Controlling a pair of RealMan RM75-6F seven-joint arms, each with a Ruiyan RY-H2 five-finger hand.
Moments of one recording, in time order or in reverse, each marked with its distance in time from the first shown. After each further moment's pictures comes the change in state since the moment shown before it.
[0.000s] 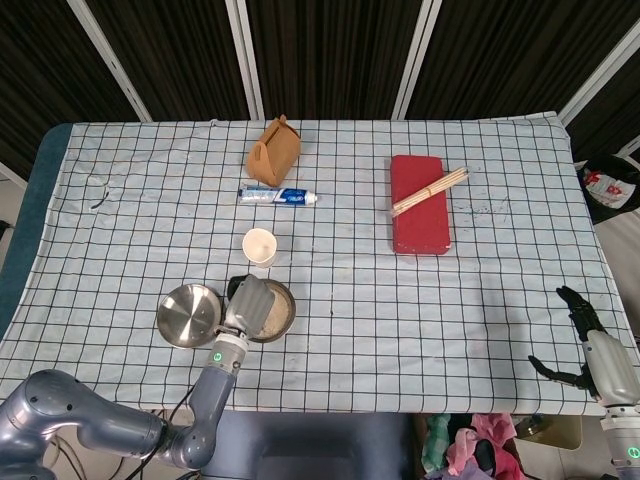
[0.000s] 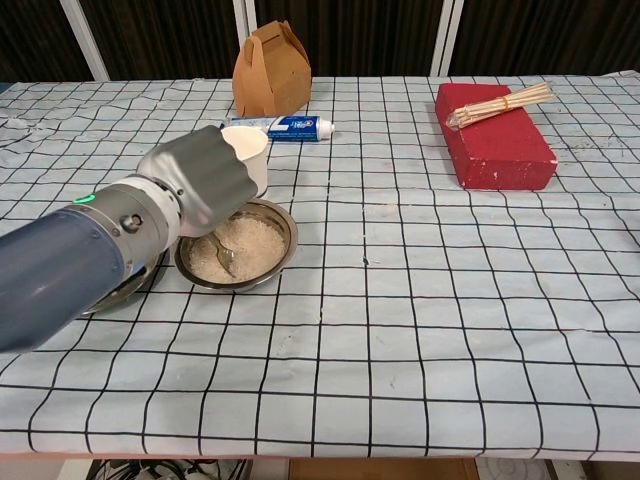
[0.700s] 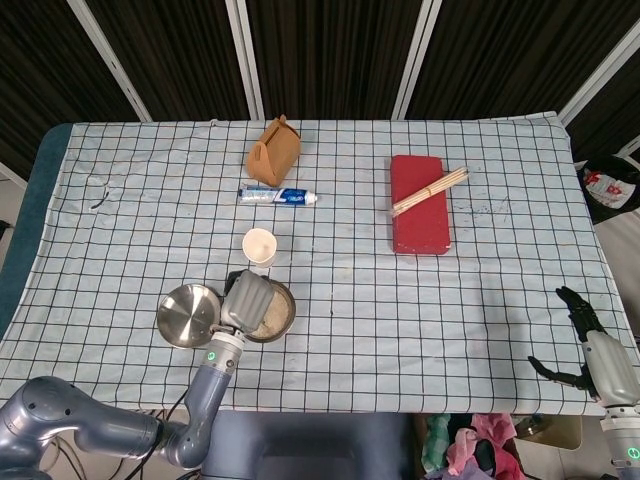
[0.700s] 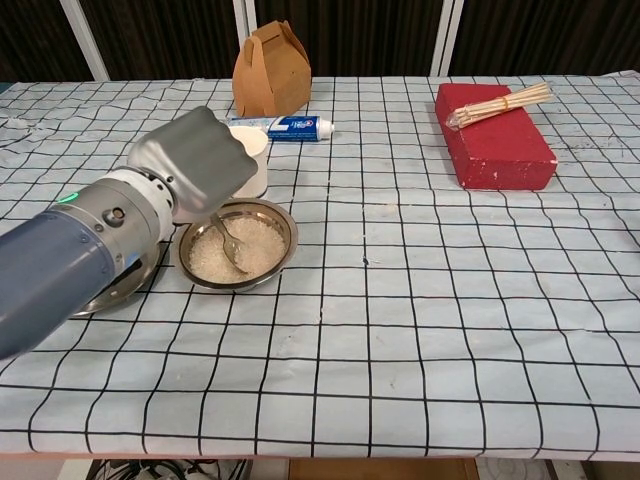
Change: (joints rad) left arm 0.056 -0.022 0.023 0.085 0.159 0.017 -0.184; right arm -0.001 0.000 -0.001 0.000 -0.002 0.001 -0.003
